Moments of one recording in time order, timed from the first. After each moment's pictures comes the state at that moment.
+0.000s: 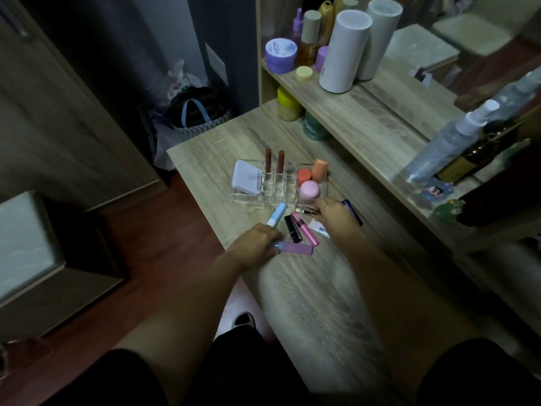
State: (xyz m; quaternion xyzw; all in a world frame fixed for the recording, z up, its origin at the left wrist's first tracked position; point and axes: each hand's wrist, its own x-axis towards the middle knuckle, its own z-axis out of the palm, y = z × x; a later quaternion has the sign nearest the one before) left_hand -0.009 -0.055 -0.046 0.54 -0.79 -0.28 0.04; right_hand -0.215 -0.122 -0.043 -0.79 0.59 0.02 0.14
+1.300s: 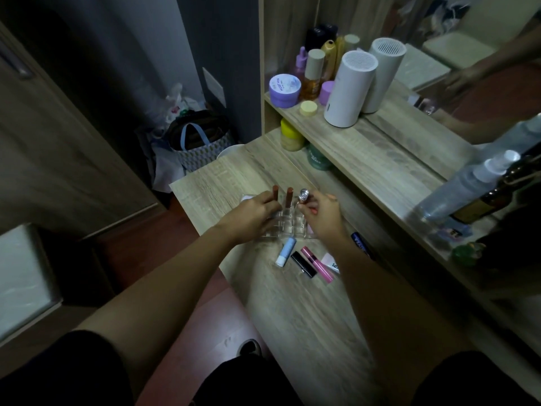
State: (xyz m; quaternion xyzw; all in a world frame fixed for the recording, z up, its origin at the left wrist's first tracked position) left_hand 0.033 -0.160 0.030 0.46 -0.87 -0.14 0.11; right_hand -0.156 -0.177 -0.013 -0.61 0.66 -0.27 0.35
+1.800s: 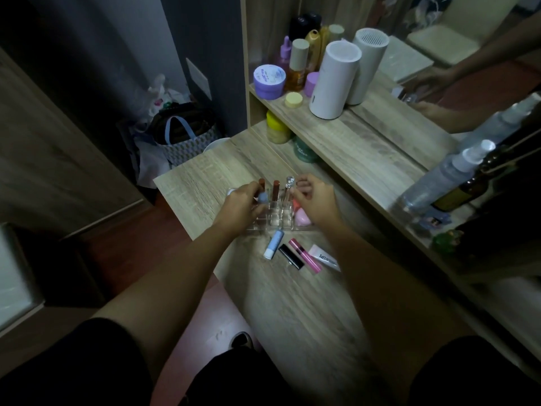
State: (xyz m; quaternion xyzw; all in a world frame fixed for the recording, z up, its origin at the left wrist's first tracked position) left_hand 0.016 -0.162 0.015 0.60 -0.73 -0.24 0.22; right_hand -0.171 -0.188 0.001 -0.62 0.65 -0.29 0.33
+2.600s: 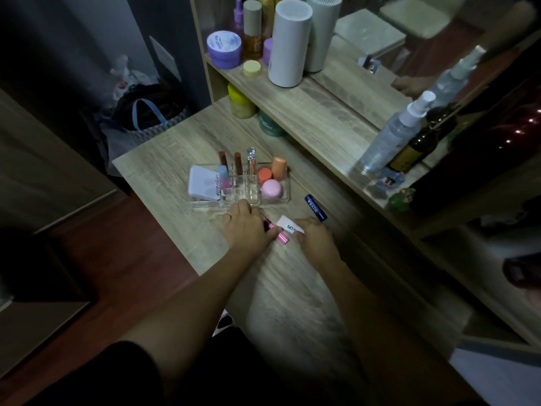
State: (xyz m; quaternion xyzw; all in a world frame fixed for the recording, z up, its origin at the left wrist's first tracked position) left_hand -0.083 -0.085 -0.032 0.71 -0.69 -0.13 0.02; right_hand -0.236 -0.065 -0.042 -0.66 0.70 -0.07 0.25
